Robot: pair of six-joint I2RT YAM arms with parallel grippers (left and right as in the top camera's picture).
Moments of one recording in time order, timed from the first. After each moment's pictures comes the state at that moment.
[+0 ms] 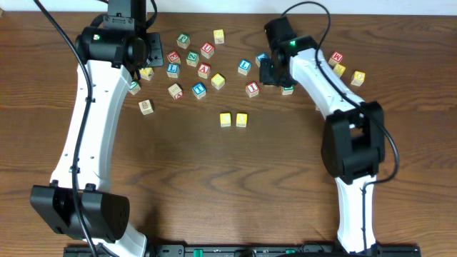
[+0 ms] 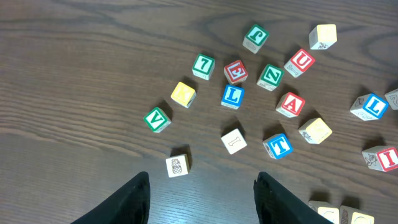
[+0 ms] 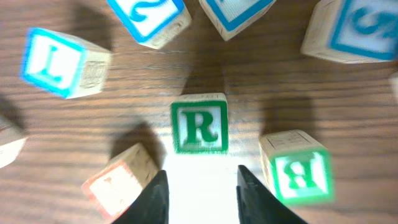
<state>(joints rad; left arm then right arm) -0.12 1.77 1.86 -1.08 -0.17 -0.20 0.33 2.27 1.95 -0.91 0.01 0.39</state>
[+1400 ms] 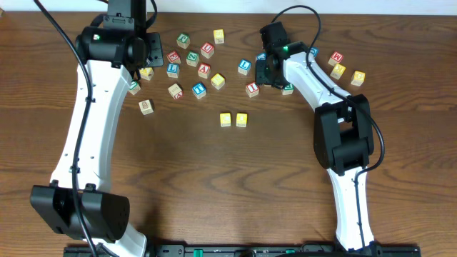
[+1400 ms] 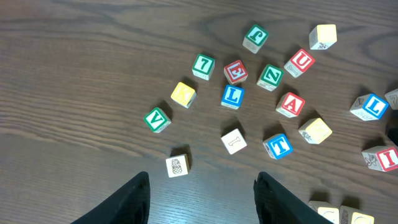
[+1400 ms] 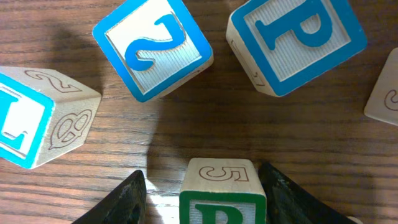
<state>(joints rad) -0.12 1.77 1.86 -1.08 -0.17 -0.20 0.33 2.41 1.97 -0.76 0.01 0.35</state>
